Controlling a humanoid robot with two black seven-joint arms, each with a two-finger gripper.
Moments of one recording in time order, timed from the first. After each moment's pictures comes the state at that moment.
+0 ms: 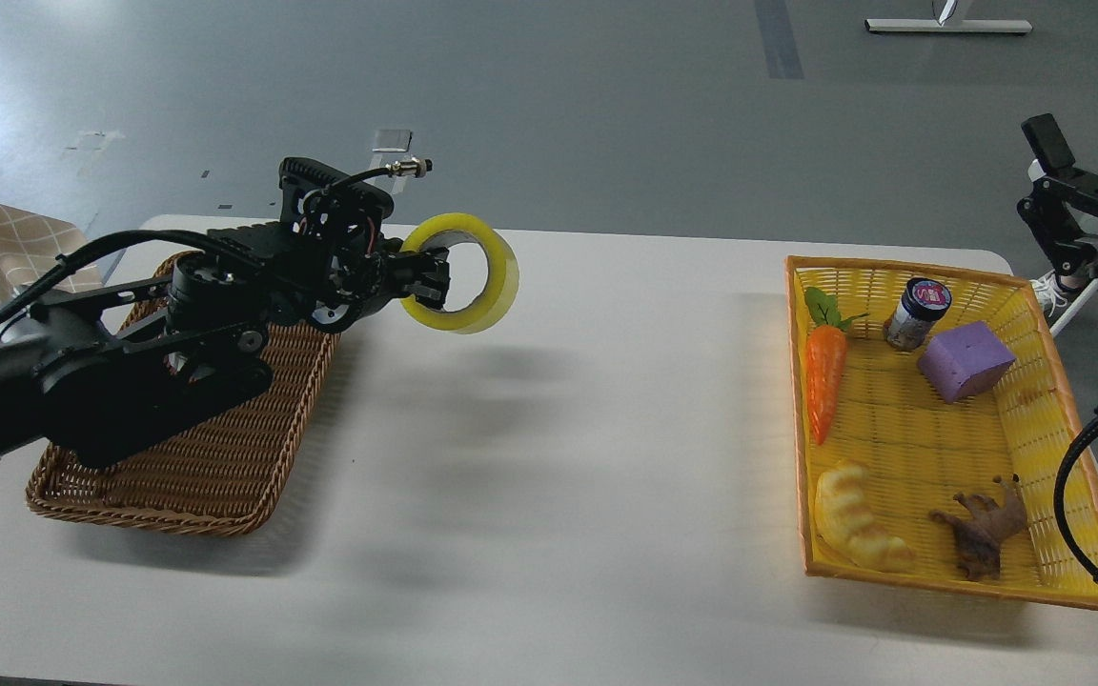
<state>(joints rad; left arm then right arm) -0.96 0.69 -0.39 -1.44 1.74 -0.43 0.29 0.11 -0.30 1.76 1.68 -0.76 0.49 0.03</state>
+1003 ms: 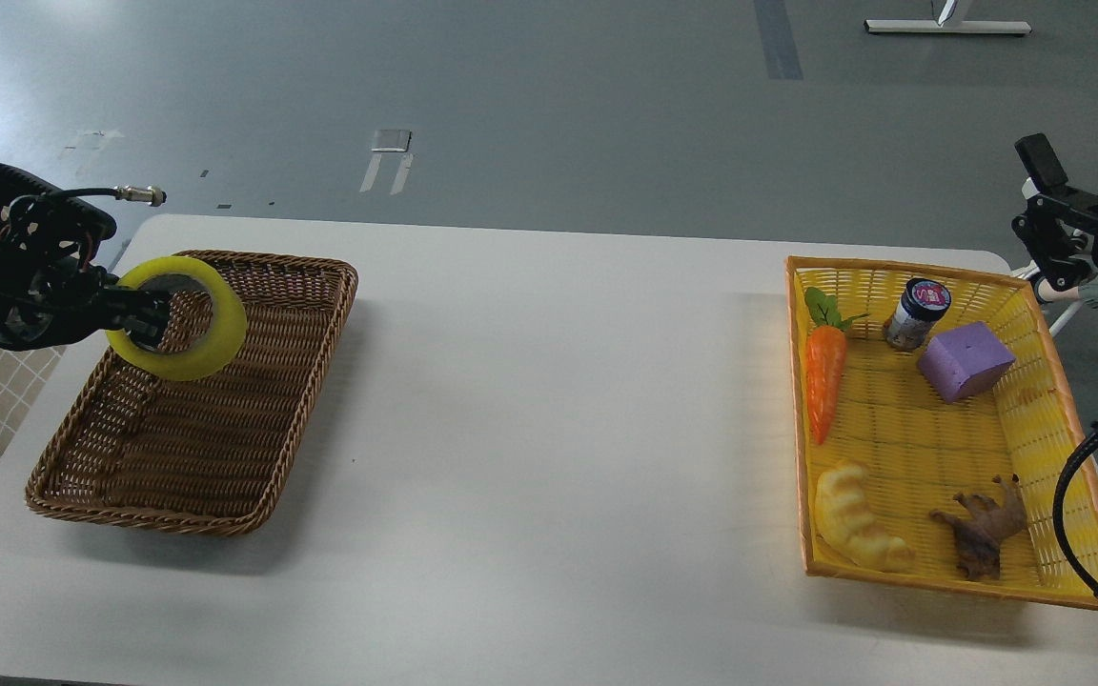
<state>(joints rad) -0.93 1.08 -0.22 -1.31 1.81 -0.49 0.01 0.08 -0.29 1.76 1.68 -0.76 0.49 0.03</state>
